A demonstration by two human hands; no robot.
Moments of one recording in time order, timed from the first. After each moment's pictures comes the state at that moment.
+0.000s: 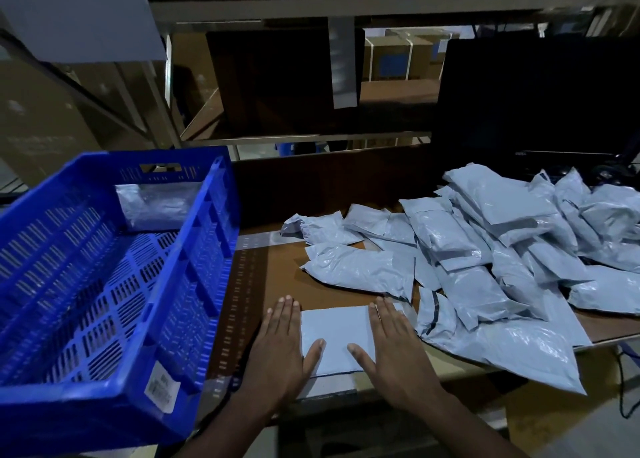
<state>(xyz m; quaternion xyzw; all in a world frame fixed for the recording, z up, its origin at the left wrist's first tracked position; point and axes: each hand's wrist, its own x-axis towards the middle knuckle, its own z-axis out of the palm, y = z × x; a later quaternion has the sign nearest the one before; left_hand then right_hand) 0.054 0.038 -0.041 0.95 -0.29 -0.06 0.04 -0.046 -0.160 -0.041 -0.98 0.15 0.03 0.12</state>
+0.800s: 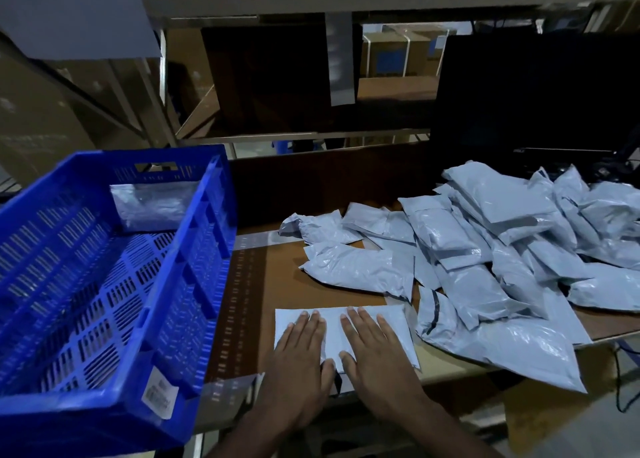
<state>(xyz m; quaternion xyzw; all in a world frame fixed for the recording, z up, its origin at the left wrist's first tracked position) 0.026 0.026 -0.039 0.93 -0.35 -0.09 0.09 -0.045 -0.134 -0.046 -0.99 0.11 0.03 0.10</state>
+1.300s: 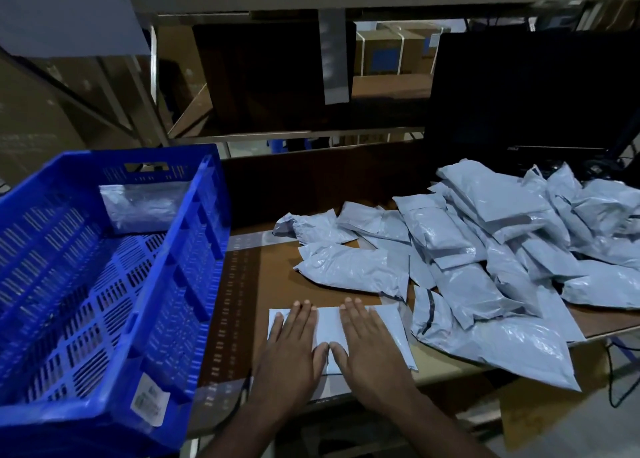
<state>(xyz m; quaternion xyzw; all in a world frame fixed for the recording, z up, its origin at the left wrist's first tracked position) 0.045 0.020 -0.053 0.94 -0.33 -0.02 0.10 -0.030 -0.138 -0.052 -0.99 0.10 0.02 0.11</state>
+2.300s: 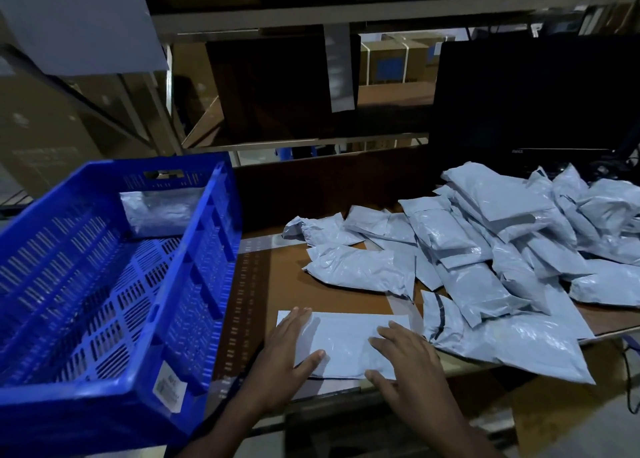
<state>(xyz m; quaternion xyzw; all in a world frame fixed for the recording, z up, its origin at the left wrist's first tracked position) 0.048 0.059 -0.033 0.88 -0.32 -0.13 0.33 -0.089 -0.155 -0.026 -0.97 0.13 0.00 0.20</state>
